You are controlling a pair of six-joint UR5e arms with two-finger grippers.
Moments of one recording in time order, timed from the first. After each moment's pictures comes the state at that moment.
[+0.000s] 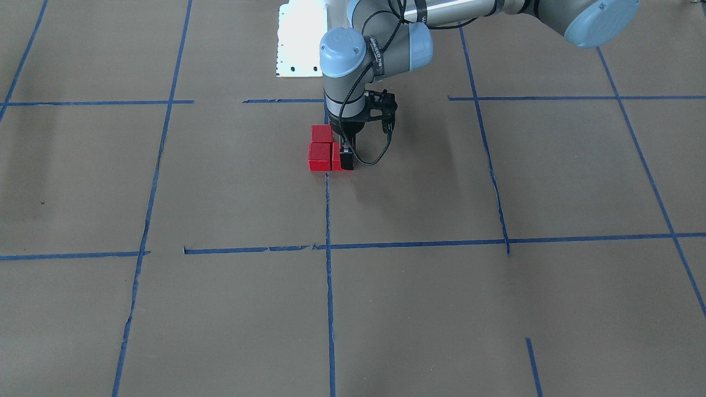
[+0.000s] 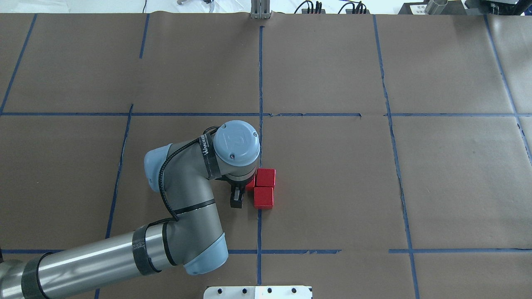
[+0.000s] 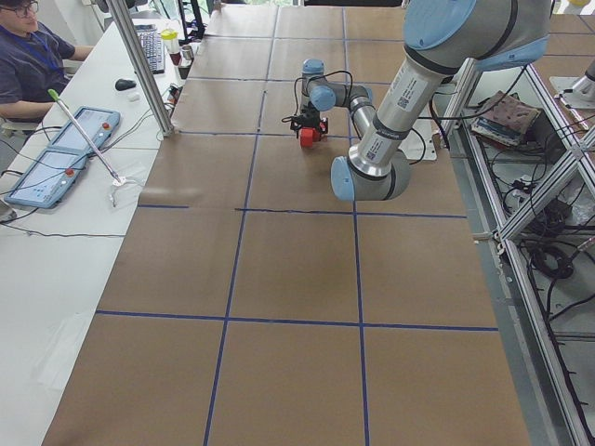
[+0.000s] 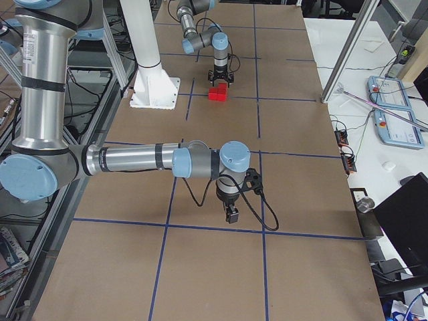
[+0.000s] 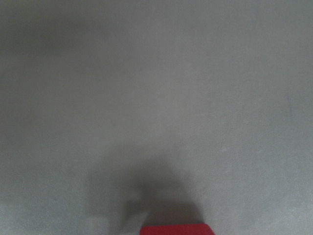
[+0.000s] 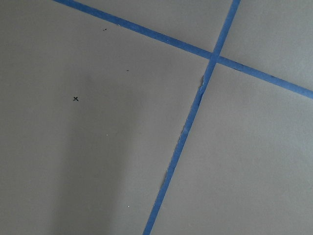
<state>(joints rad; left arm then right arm) -0.42 -2.36 -1.58 -1.49 -1.83 -2.72 1.50 -1.71 1.80 -1.66 2.31 -0.29</state>
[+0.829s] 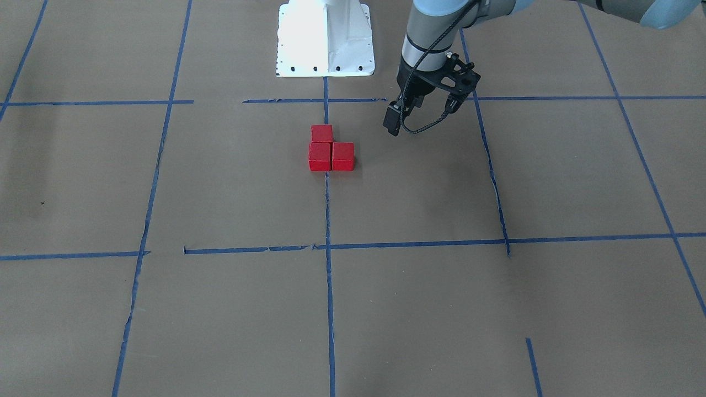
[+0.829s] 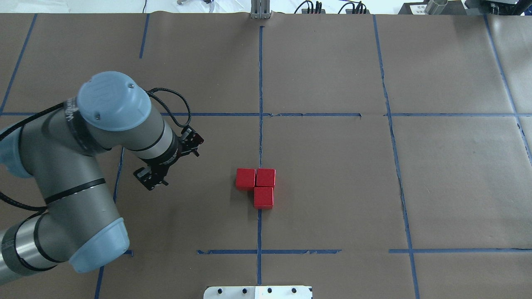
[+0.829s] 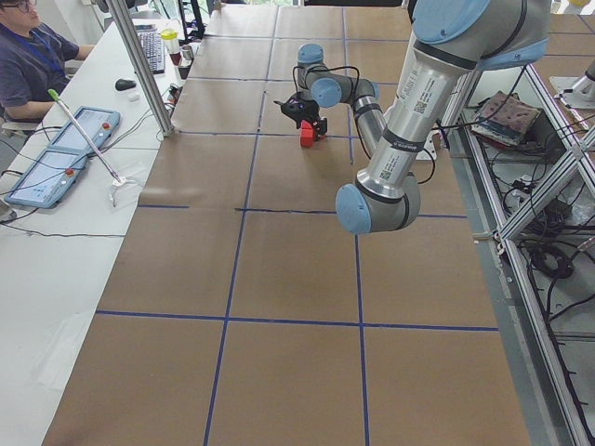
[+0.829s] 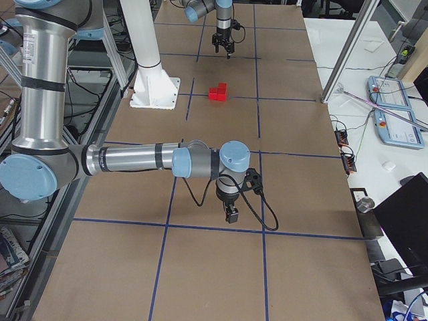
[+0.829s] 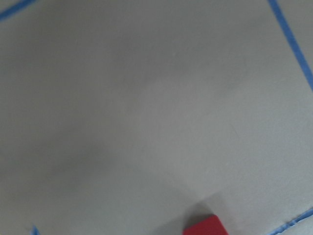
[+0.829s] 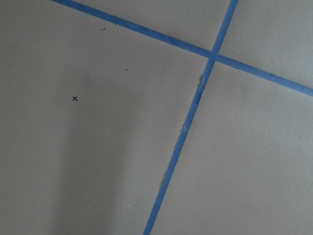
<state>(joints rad) -0.59 -2.06 -2.02 -1.37 -1.97 -1.88 1.50 -1.71 1.80 -1.66 2.30 -0.27</state>
